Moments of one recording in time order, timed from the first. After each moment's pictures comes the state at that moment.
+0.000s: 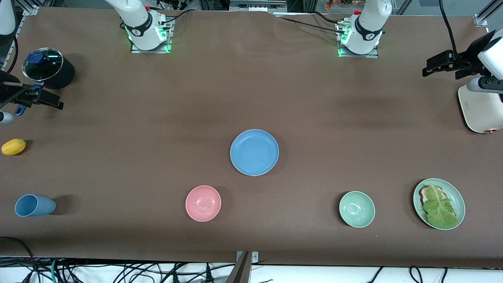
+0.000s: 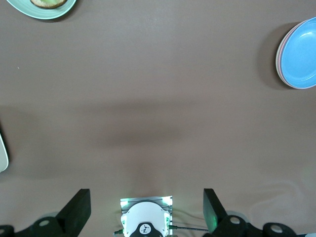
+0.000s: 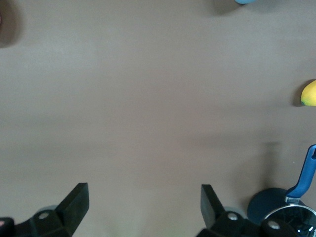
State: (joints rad) left arm -0.01 0.01 0.03 -1.52 -0.08 1.29 0.02; right arm 0.05 0.08 -0.17 -1.64 0.01 1.62 -0.06
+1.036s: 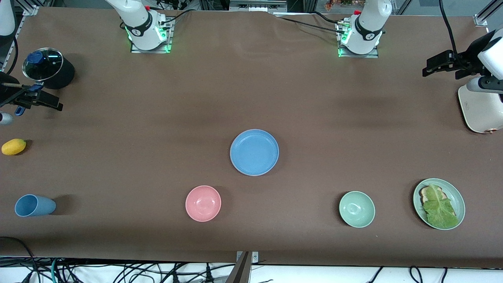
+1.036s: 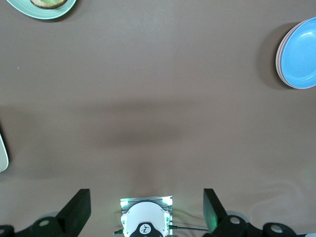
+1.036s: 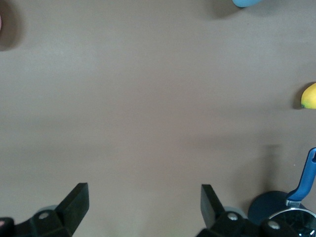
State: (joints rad) left arm -0.01 0.01 0.03 -1.52 -0.08 1.29 0.02; right arm 0.00 0.08 -0.12 -1.65 0.00 1.63 -0.06
